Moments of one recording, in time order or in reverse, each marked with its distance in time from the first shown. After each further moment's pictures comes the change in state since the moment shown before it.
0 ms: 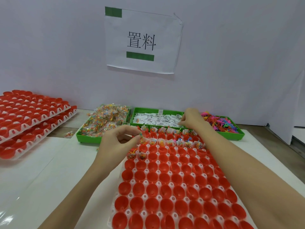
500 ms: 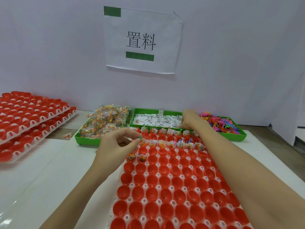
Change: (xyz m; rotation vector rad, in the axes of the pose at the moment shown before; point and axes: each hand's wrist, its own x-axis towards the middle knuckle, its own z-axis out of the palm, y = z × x) left_hand 0.001 -0.001 0.000 0.042 -0.015 0.008; right_hand 0.015 -0.008 0.003 -0.111 -0.106 0.013
